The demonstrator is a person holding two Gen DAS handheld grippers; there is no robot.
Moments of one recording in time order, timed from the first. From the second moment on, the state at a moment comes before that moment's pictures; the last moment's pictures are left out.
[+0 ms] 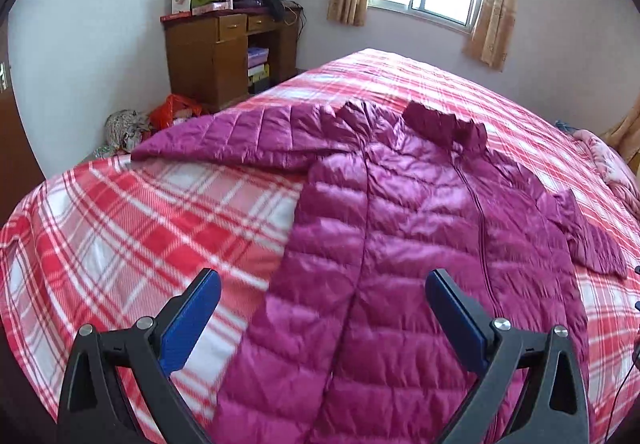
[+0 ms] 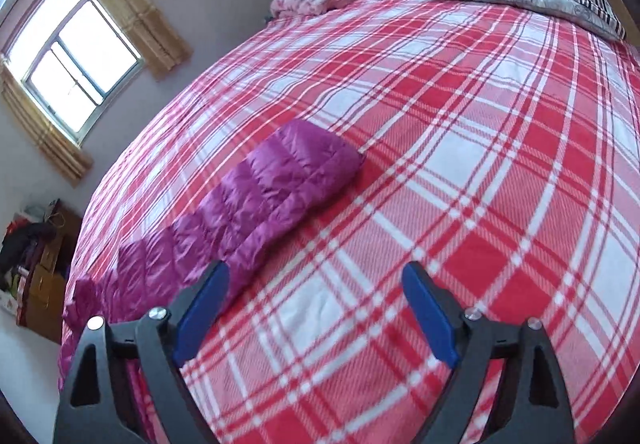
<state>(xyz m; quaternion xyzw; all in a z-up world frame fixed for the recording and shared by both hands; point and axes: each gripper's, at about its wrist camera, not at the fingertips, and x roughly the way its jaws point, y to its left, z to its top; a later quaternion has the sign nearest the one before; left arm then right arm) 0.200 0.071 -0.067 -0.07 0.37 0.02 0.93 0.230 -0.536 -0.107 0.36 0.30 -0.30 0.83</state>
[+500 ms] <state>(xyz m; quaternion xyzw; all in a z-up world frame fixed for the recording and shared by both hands) 0.285 0.063 -0.069 -0.07 0.37 0.01 0.92 0.295 -0.545 -0.135 0.29 0.34 -0.38 0.81</state>
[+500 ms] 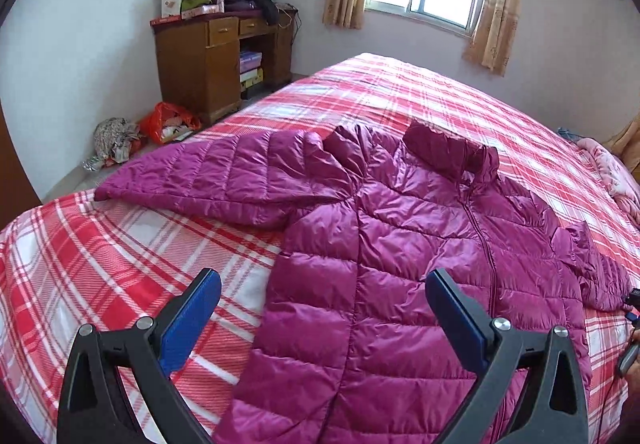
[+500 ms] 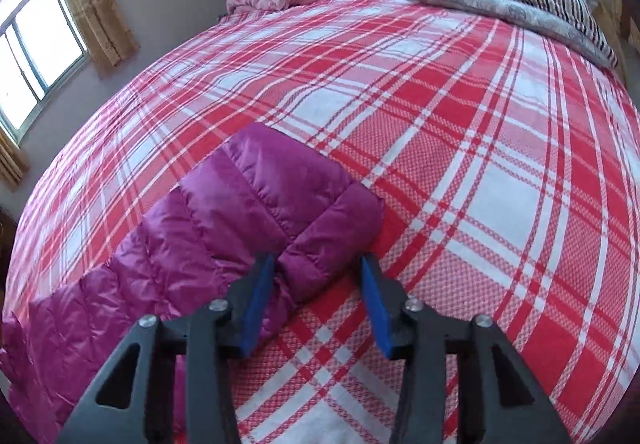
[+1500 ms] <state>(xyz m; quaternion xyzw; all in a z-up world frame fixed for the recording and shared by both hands) 0.259 0.201 -0.083 -0.08 0.30 0.15 0.94 0.354 -0.181 0.008 0.02 0.23 0.00 0.97</state>
